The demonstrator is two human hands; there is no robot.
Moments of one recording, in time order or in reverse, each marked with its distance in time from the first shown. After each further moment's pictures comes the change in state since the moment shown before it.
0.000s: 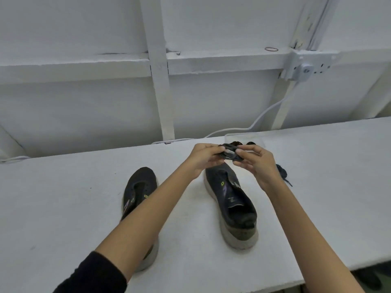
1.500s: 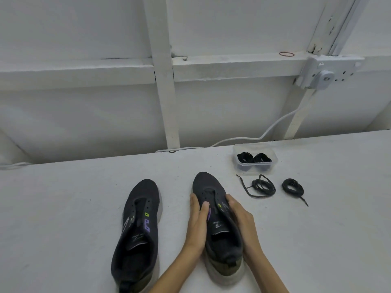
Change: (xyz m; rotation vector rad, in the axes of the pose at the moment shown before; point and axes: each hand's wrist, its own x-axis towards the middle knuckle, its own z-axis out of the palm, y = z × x) left_hand -0.056 -0.114 -0.007 0.084 0.290 0.025; right_hand -0.046 0.104 0.028 -0.063 0.043 0.170
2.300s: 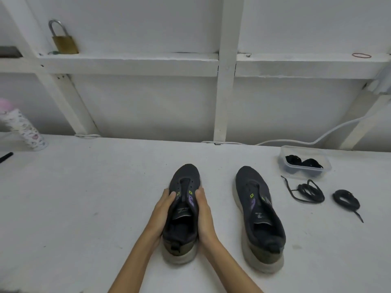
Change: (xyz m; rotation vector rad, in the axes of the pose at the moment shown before) left_hand -0.051 0.002 -0.171 -0.114 0.199 -0.033; right_hand -0.037 0.076 0.167 0.095 -0.442 0.173
